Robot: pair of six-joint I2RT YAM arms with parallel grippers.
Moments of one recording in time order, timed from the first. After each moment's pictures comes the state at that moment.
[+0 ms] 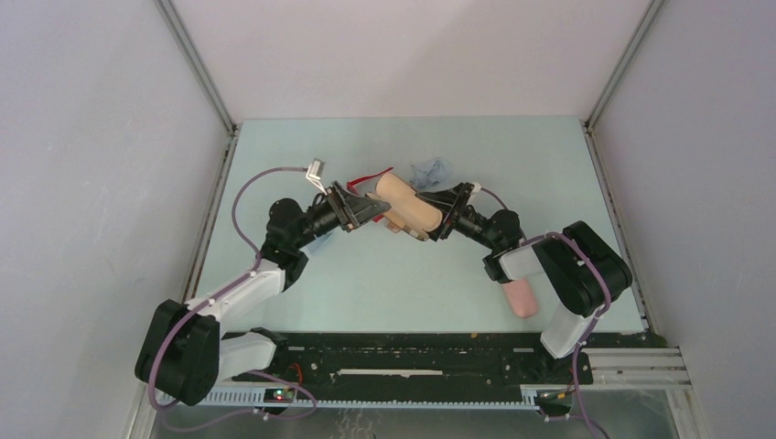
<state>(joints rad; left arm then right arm) -0.40 1.16 0.54 0.73 0.60 -1.08 0.48 1.73 0.53 1.48 -0.61 2.09</state>
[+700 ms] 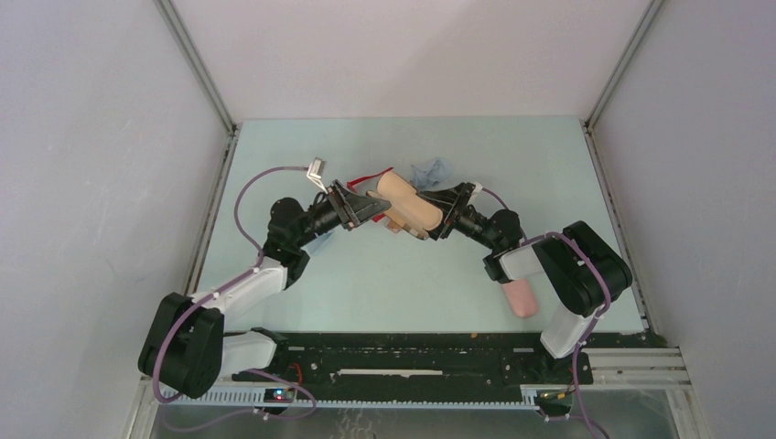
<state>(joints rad) -0.39 1.20 0.54 0.79 0.61 -1.10 0.48 1.73 0.53 1.48 -0.59 2.09</state>
